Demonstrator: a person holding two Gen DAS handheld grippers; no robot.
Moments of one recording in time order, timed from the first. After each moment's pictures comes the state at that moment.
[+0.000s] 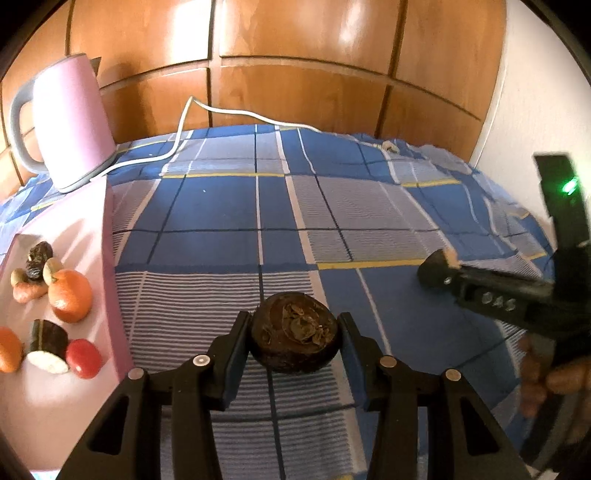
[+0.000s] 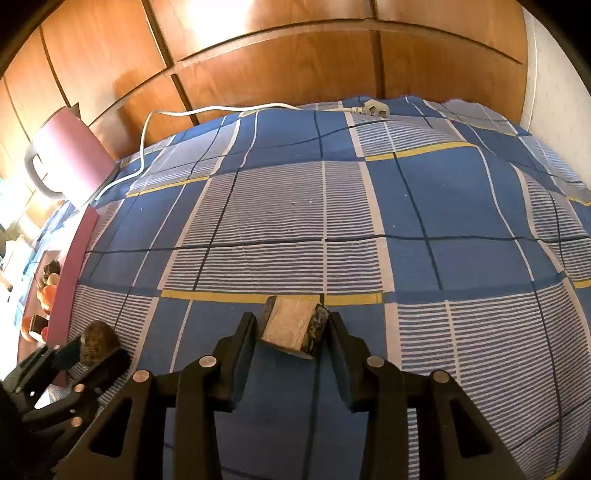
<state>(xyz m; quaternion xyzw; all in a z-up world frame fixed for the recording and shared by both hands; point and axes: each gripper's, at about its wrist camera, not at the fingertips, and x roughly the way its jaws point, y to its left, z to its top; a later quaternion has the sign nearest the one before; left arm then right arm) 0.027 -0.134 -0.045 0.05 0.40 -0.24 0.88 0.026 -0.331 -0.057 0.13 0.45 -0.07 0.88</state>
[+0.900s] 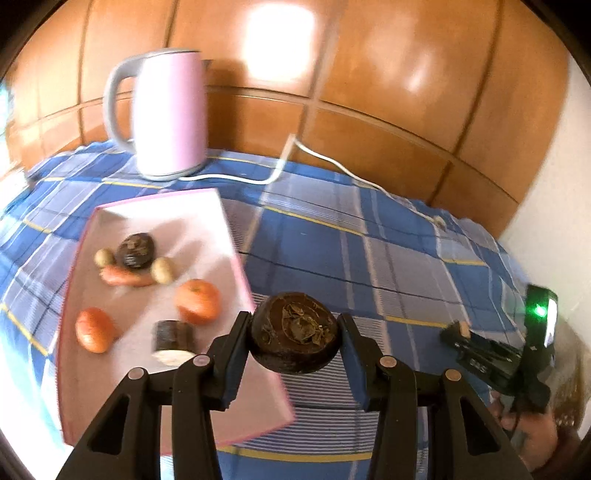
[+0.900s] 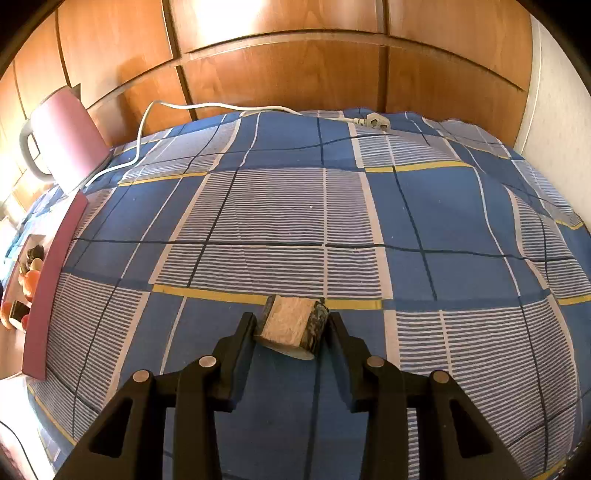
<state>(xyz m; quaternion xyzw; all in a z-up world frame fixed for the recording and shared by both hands) 0.034 -0.030 0.009 -0.05 0.39 -0.14 0.91 0.028 -0.318 -0.056 0.08 0.44 -0.09 0.89</state>
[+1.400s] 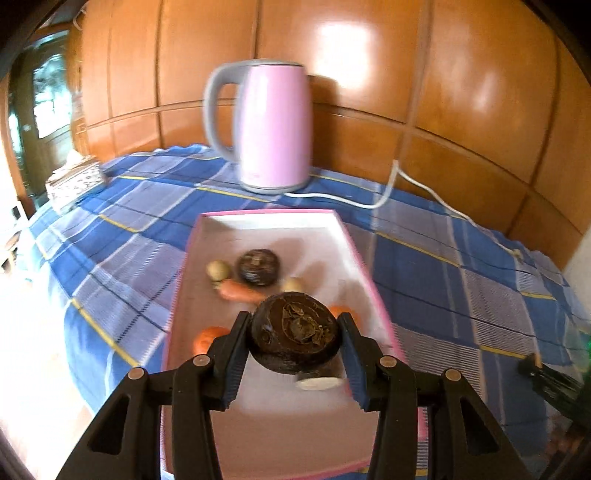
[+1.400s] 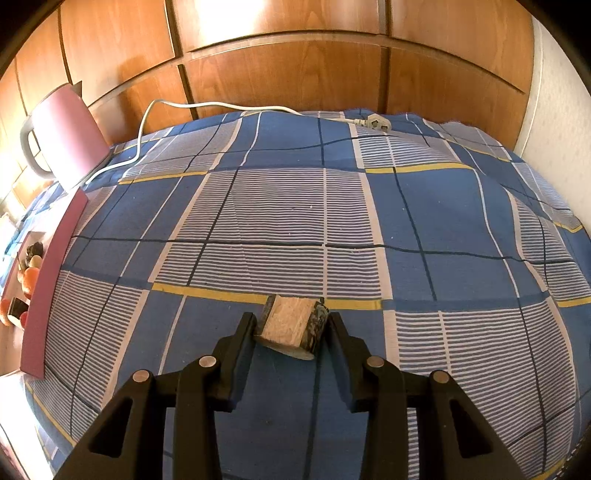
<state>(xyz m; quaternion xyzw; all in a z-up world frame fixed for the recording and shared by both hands) 0.044 0.043 0.006 -0.04 0.36 0.00 0.93 0.028 -0.318 -0.056 0.08 0.44 -0.09 0.89</state>
